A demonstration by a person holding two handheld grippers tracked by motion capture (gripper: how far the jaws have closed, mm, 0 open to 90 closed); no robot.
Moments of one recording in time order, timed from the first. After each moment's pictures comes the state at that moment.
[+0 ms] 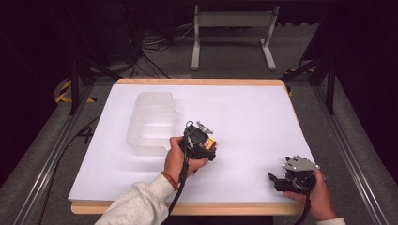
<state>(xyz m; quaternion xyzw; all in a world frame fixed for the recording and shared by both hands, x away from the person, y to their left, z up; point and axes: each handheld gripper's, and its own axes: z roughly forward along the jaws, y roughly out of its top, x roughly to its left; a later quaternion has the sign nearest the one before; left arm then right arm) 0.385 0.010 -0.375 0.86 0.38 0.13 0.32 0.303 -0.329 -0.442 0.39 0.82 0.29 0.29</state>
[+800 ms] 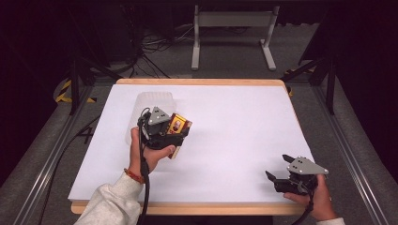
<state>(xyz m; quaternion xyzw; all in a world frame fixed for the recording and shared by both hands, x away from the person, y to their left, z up) 0.375 0.103 -0.325 0.78 0.37 0.19 0.46 0.293 -0.326 -0.428 0.36 0.81 0.37 0.29</state>
